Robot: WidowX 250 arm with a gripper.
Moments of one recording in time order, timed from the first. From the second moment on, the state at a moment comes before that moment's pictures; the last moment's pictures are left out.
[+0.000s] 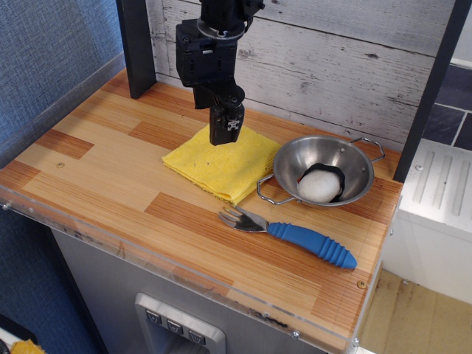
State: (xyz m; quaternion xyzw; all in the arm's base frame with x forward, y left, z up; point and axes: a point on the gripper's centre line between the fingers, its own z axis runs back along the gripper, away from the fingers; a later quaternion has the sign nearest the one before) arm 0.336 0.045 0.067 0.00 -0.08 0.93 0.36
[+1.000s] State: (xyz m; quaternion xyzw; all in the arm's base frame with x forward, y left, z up) arm 0.343 0.045 0.027 -0.02 -0.03 0.94 0.34
